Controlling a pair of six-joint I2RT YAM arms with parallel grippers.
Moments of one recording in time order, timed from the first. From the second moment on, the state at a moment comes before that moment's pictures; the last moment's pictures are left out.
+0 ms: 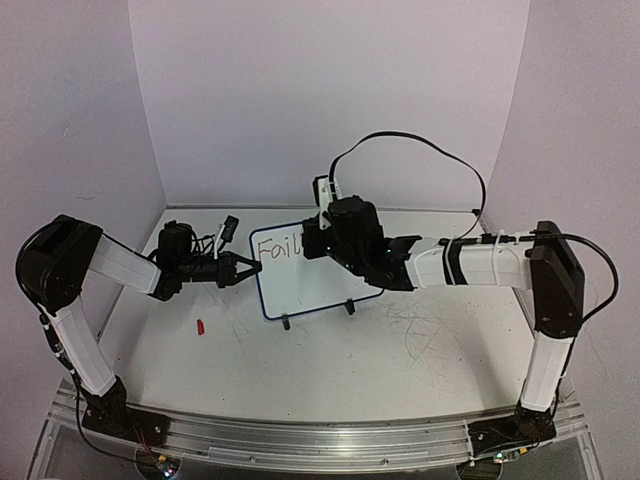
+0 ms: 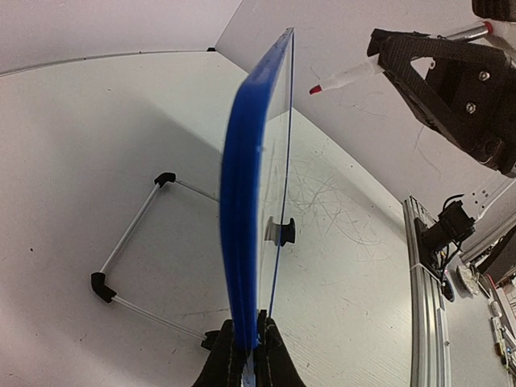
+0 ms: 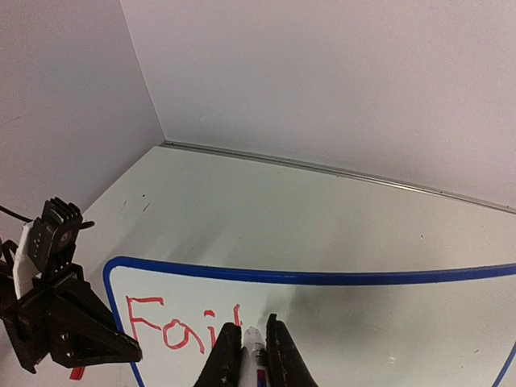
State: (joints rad) left arm -0.36 1.75 0.73 0.68 0.88 -0.25; right arm 0.96 1.91 1.40 0.23 0.41 0.27
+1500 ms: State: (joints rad) left arm -0.37 1.75 0.73 0.68 0.87 -0.24; right arm 0.96 1.86 1.31 0.25 0.38 0.29
